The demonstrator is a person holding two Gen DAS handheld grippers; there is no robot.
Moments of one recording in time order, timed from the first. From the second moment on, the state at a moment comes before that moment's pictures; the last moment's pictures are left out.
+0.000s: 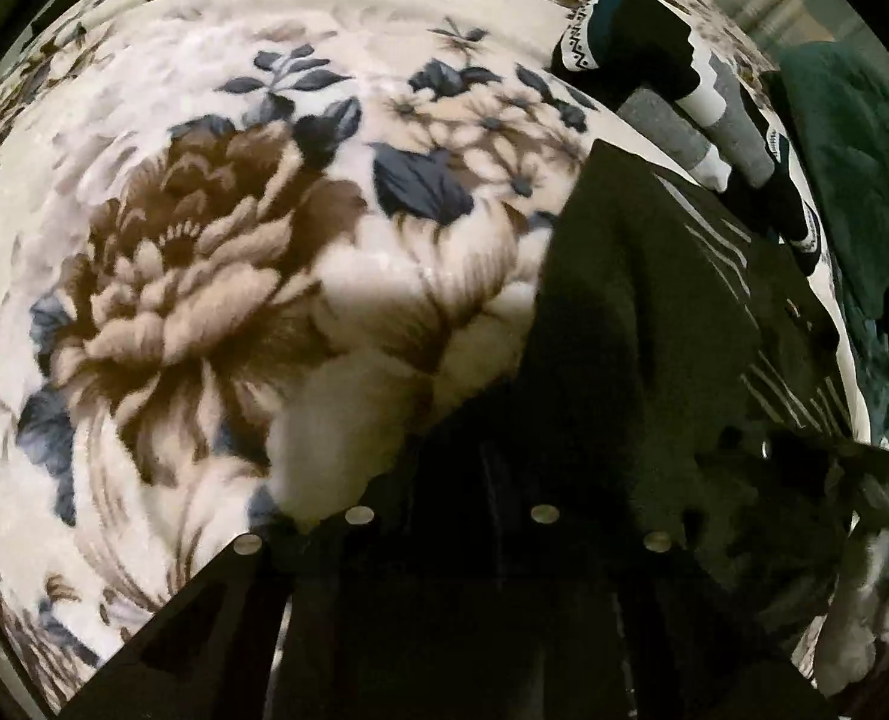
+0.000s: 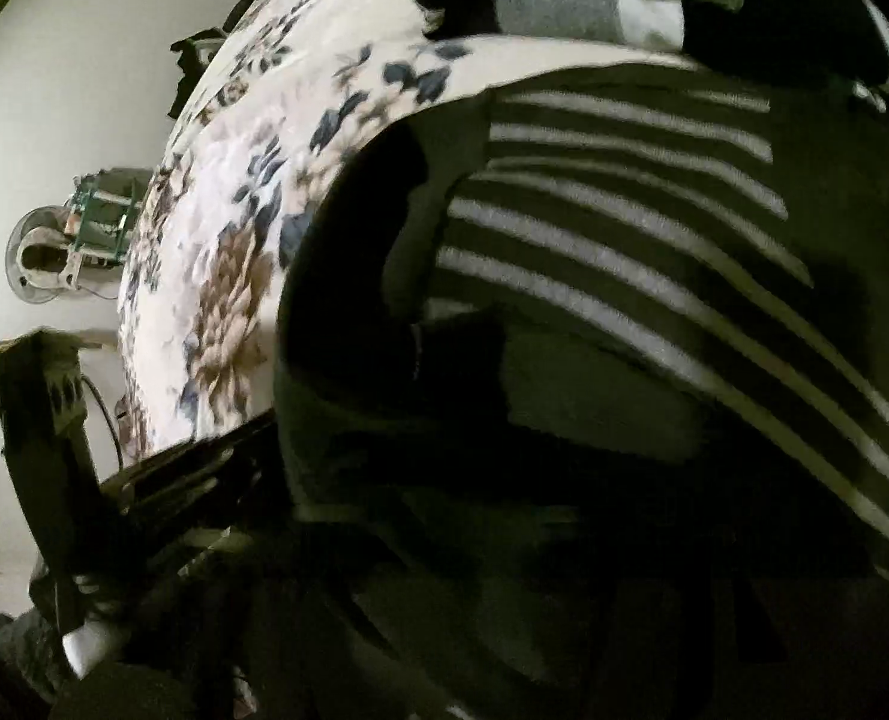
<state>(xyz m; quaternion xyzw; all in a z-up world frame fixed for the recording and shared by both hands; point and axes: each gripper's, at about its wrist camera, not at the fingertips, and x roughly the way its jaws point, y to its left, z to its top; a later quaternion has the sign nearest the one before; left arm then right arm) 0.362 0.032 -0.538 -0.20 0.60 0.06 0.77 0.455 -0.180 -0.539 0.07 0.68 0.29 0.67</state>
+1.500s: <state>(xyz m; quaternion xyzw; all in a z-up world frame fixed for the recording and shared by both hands) 0.408 0.034 -0.492 -0.14 0.59 0.01 0.80 0.435 -0.452 -0.454 0.26 0.63 0.05 0.73</state>
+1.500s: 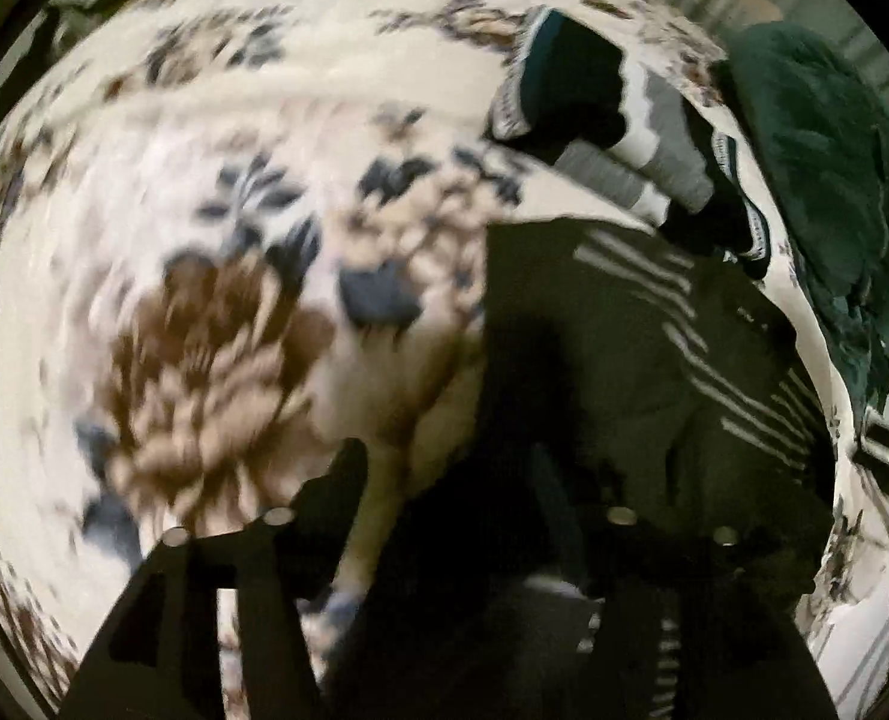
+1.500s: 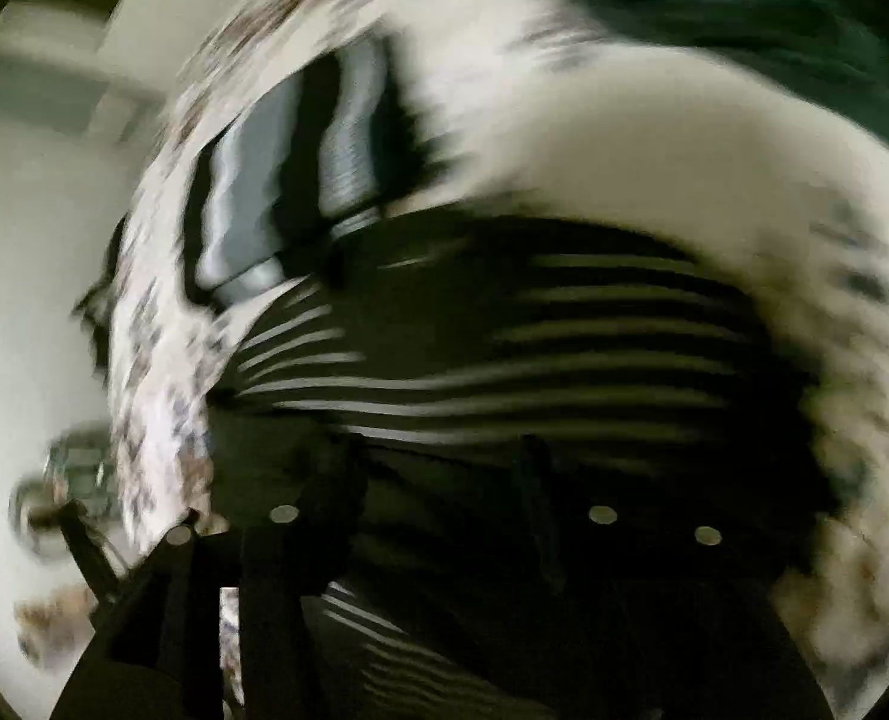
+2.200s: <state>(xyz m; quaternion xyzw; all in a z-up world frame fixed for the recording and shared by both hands) 0.429 -0.010 -0.502 -0.03 0.60 0.03 0.80 0.335 -0.476 -0.529 0.23 0.66 -0.02 0.71</state>
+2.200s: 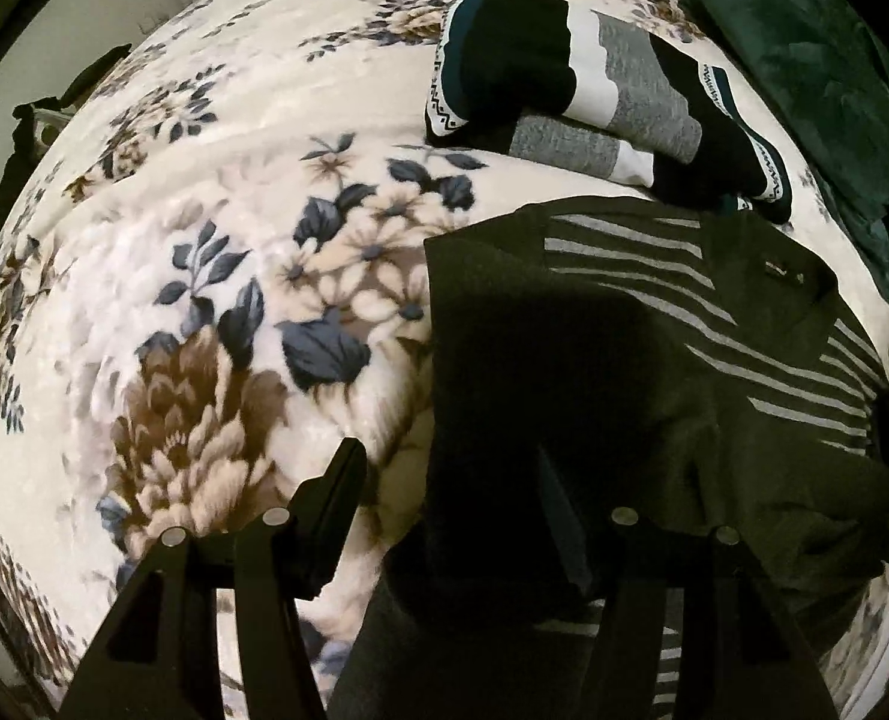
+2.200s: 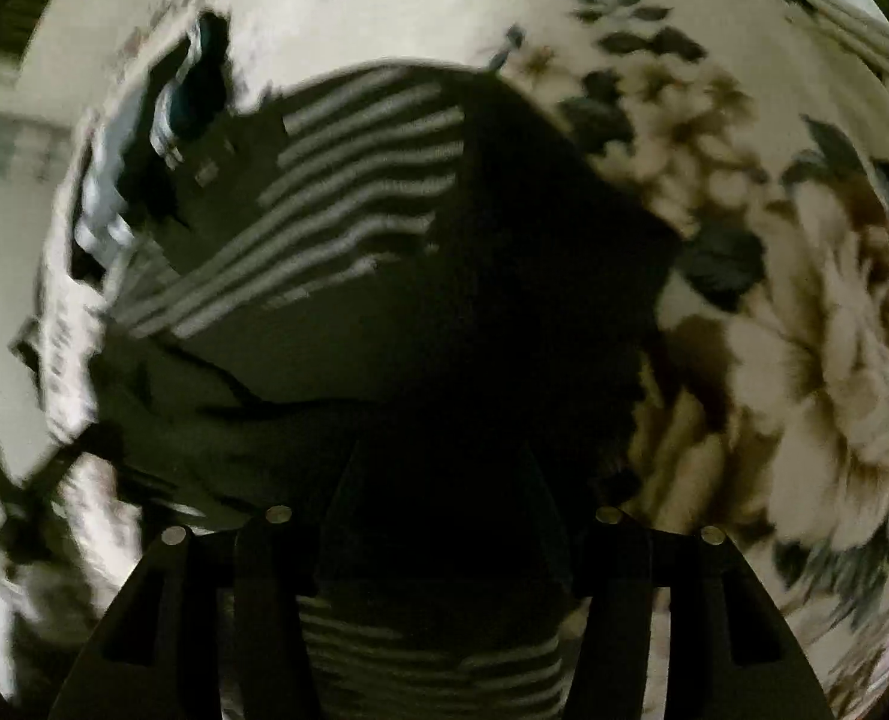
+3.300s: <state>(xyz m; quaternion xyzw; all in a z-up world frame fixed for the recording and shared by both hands) 0.355 -0.102 -0.488 0.10 0.58 -0.03 0.81 0.294 -0.471 -0.526 0.24 0.64 -0.07 0.73</state>
